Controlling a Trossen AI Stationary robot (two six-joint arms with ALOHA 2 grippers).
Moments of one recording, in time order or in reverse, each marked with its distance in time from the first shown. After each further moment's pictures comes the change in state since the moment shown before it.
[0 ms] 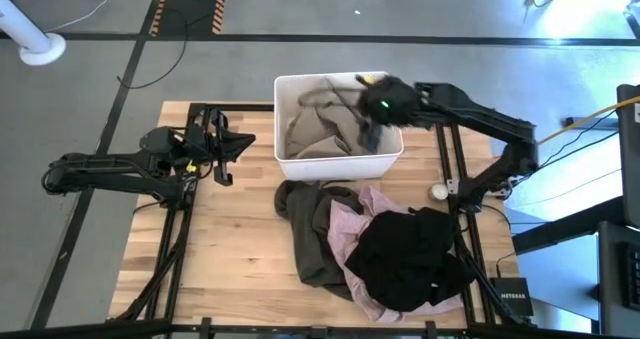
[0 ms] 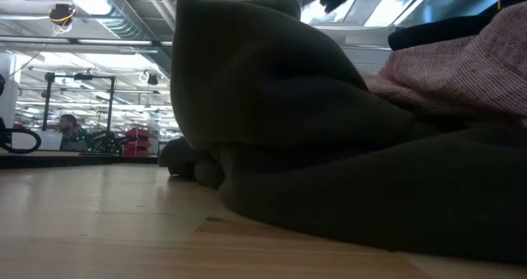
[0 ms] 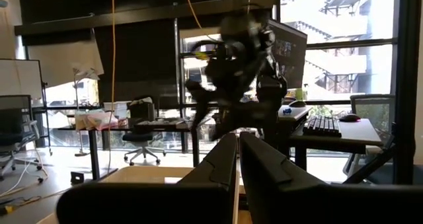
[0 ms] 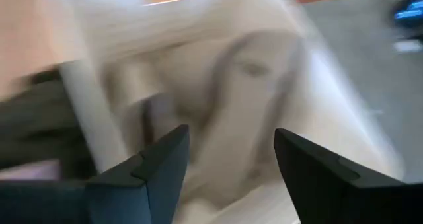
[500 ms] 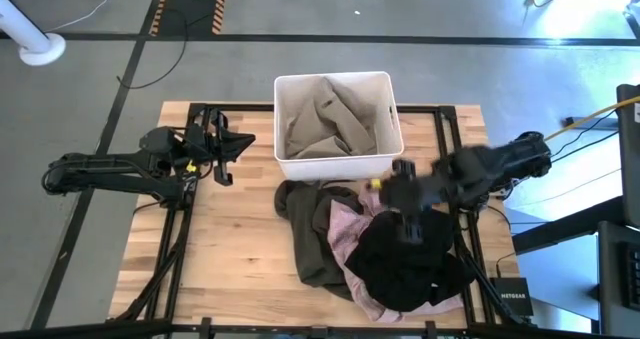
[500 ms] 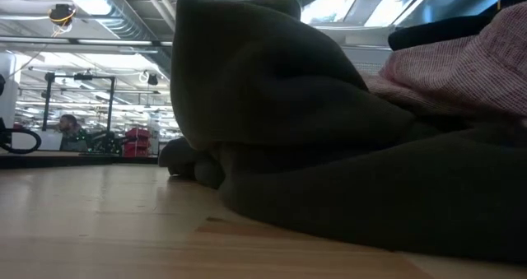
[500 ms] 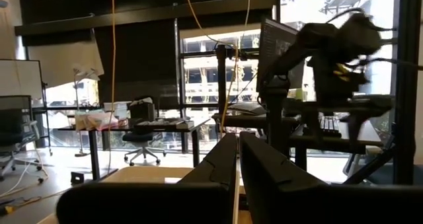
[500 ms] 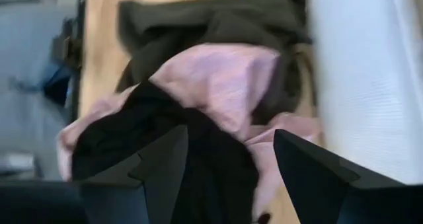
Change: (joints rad) left arm 0.000 0.000 0.000 0.001 0.000 0.000; right arm 0.612 -0.006 -0.001 -0.248 -0.127 0.396
